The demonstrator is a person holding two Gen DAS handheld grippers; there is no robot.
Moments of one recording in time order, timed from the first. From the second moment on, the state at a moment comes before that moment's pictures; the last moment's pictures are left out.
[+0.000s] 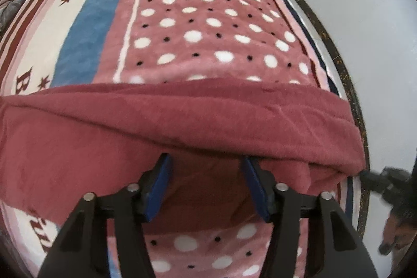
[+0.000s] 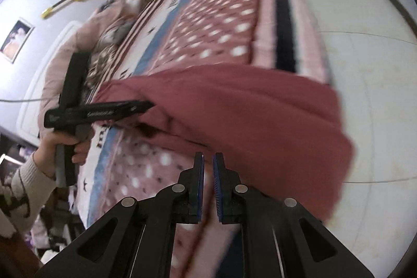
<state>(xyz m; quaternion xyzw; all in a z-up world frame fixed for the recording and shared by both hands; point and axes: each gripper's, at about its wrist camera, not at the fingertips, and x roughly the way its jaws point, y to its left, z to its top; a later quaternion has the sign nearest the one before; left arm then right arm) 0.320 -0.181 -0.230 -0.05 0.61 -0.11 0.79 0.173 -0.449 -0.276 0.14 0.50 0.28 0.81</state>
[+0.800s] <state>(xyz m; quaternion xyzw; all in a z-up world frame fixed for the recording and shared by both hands) 0.383 -0.188 -0.231 -0.05 0.59 -0.19 0.79 0.234 -0.423 -0.292 0.07 0.51 0.11 0.85</state>
